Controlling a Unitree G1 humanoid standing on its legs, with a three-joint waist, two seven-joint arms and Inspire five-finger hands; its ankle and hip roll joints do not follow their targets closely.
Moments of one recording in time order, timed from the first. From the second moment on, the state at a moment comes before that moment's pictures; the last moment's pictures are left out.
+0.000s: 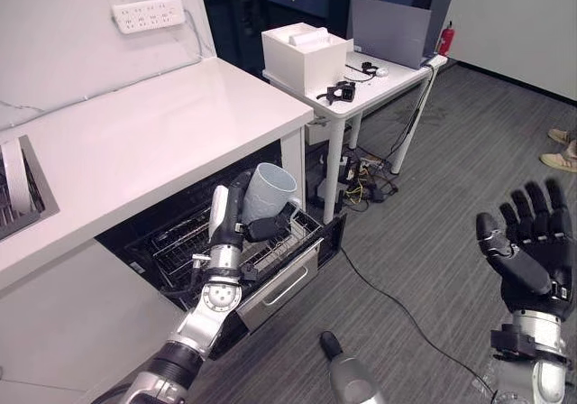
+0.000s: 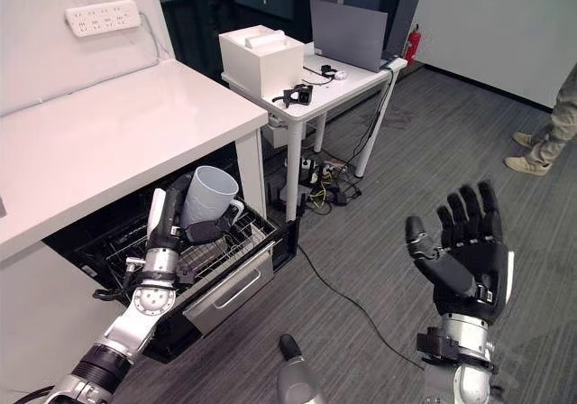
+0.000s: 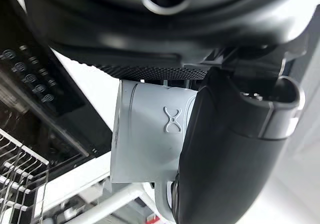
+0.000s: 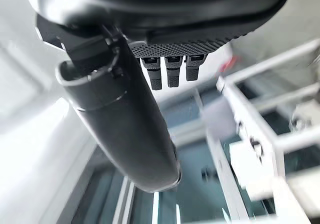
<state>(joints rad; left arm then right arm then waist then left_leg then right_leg) -0.24 0.39 -0.32 0.27 0.10 -0.25 0.50 0.33 -0.29 -0.16 -0.22 0.75 -0.42 0.11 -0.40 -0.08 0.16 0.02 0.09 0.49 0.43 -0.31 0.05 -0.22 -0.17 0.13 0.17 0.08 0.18</state>
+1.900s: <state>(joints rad) -0.20 0.39 -0.48 0.18 0.44 -0.43 0.73 -0.03 -0.44 0.34 -0.15 0.76 -0.19 0.11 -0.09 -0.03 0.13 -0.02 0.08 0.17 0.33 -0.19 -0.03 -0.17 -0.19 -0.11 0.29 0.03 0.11</state>
